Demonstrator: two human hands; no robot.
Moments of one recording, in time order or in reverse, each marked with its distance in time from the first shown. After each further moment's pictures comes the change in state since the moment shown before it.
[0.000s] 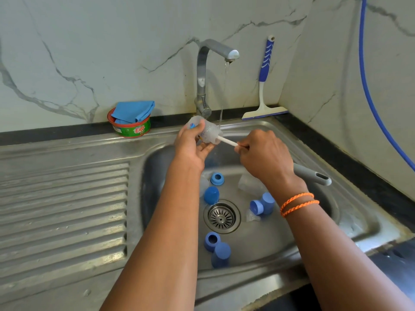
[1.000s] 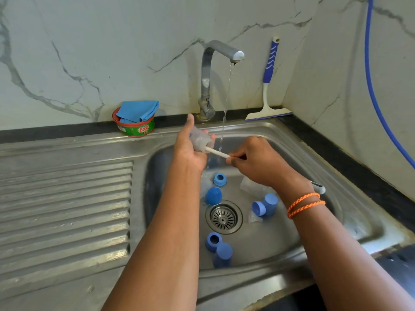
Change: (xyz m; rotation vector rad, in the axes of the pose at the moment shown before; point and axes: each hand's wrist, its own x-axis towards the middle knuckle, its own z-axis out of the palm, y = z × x) left_hand 0.000 0.006 -0.004 -0.165 0.033 -0.058; right_hand 0.001 -0.002 0.002 0.285 -0.285 -0.145
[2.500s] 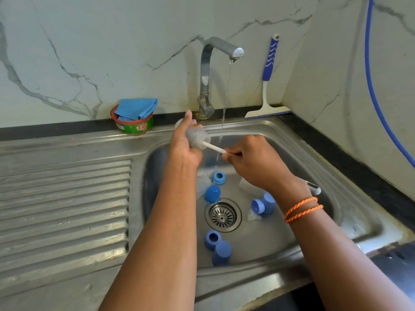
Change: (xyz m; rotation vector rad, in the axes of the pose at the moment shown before) left_hand 0.009 0.009 -0.005 0.015 -0.082 0.003; right_hand -0.008 -0.004 0.007 -0.026 0.104 -0.074
